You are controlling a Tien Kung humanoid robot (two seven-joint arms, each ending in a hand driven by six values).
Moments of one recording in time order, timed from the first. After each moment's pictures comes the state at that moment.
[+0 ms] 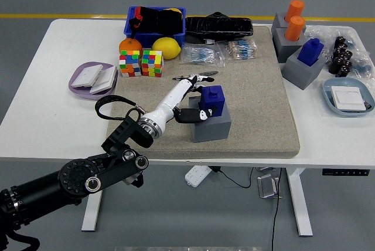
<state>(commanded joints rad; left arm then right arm) -0.68 0.10 -0.41 -1.12 1.12 0.48 -0.02 0.10 -0.39 1.83 0.18 -1.58 0.17 -0.23</state>
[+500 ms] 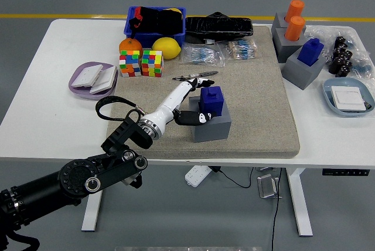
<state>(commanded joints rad) -0.68 0.10 -0.40 -1.10 1.11 0.46 -0.03 0.10 -0.39 1.83 0.18 -1.58 0.17 -0.23</state>
